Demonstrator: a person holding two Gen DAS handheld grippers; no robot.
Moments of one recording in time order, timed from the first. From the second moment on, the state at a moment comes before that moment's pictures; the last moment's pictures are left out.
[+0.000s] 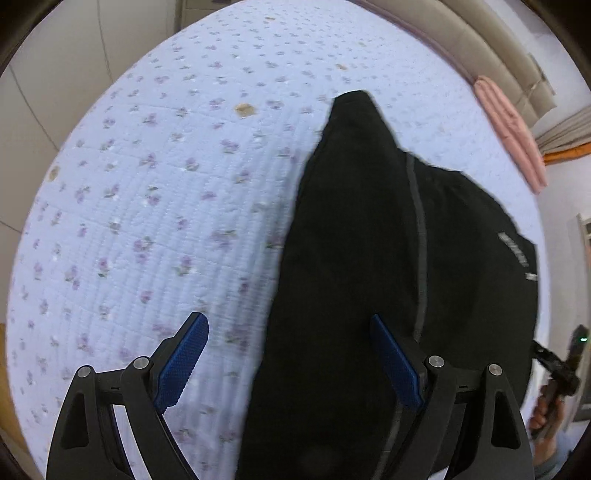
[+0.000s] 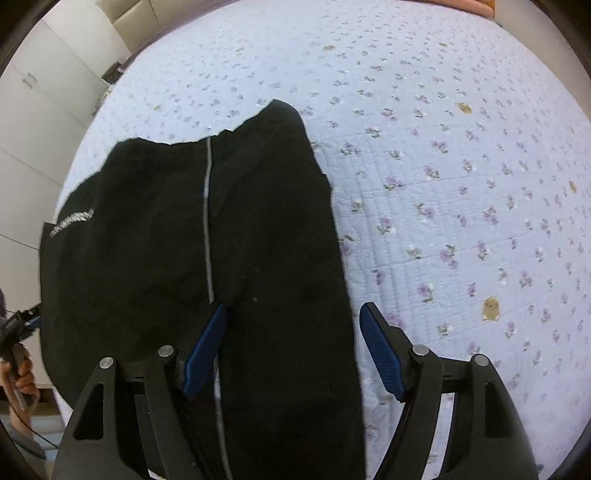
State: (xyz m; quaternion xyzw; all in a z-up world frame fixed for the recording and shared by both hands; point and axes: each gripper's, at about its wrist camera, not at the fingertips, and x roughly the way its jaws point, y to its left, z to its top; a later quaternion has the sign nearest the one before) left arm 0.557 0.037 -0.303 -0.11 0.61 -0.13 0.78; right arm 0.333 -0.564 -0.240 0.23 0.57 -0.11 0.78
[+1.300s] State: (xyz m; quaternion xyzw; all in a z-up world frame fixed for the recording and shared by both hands) left arm 0.555 0.010 -0.355 -0.21 0.67 -0.22 0.67; right arm 0.305 -0.563 -0.312 0.40 0.59 0.01 0.70
